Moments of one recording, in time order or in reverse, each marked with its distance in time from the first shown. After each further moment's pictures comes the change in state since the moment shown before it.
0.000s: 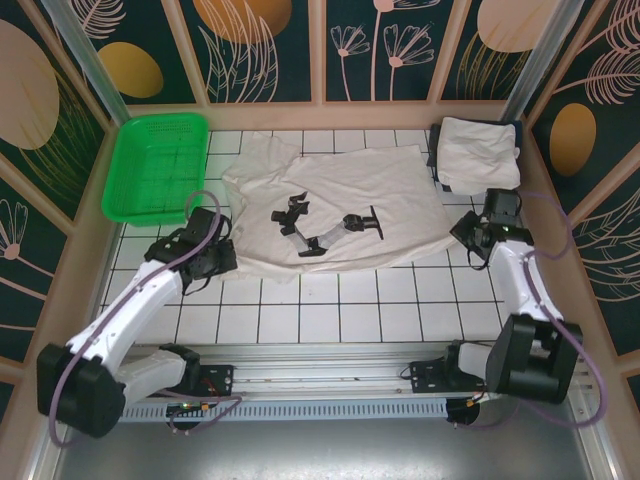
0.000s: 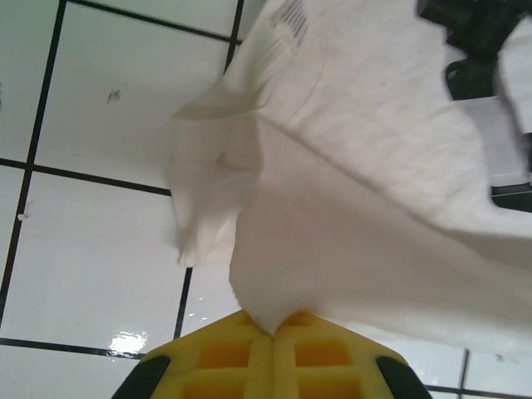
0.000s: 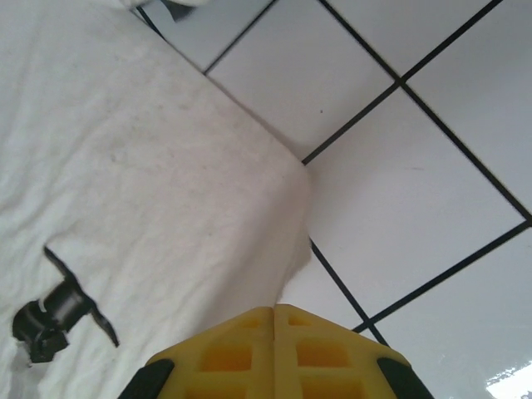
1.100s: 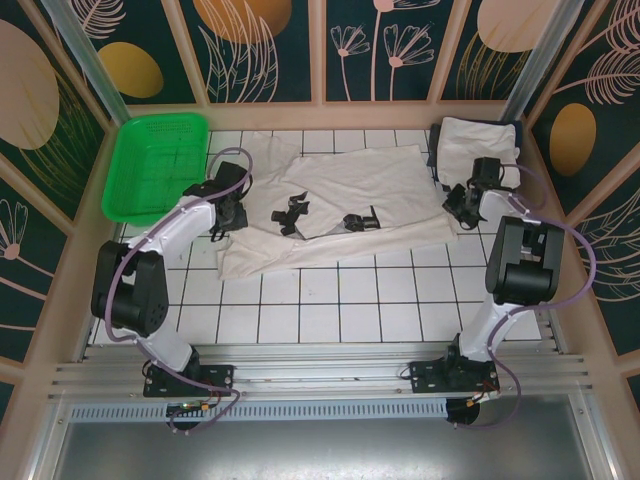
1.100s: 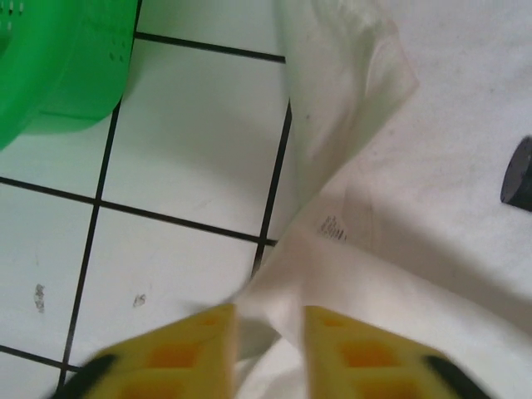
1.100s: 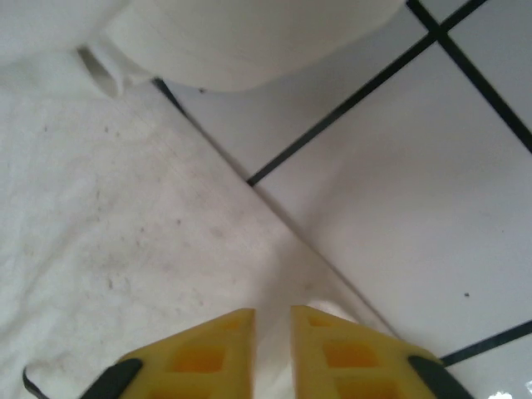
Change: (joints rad) left arm 0.063 0.536 0.383 0.078 -0.187 0.118; right arm 0.007 0.550 0.348 0.136 -0.074 -0.021
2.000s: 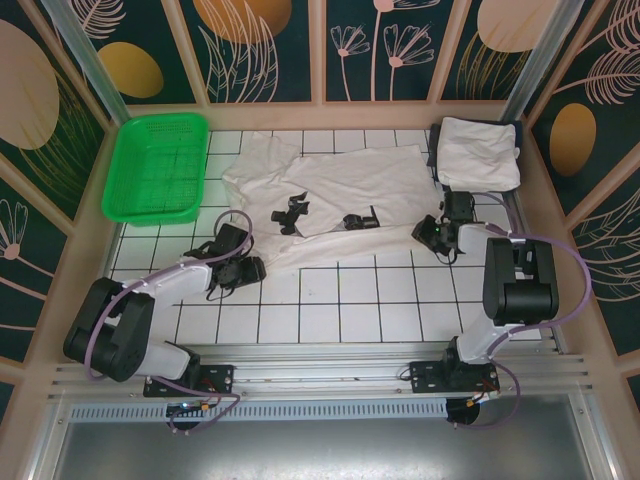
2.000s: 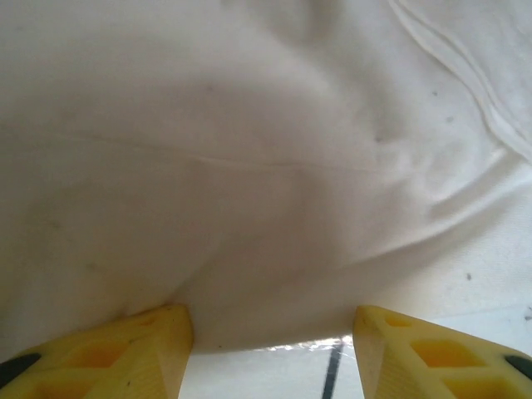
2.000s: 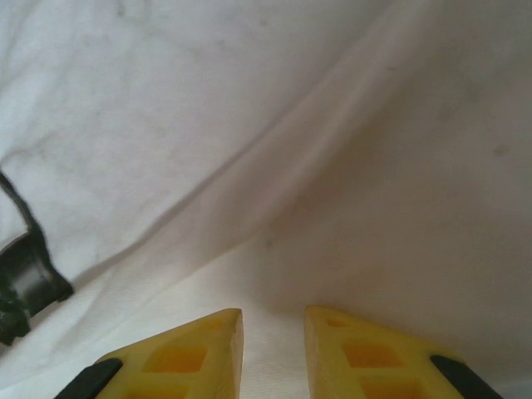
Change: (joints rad) left arm -0.100 -0.268 -0.609 0.384 0.317 -0.195; right arm 0.148 -0.151 -0.397 0.244 -0.100 0.009
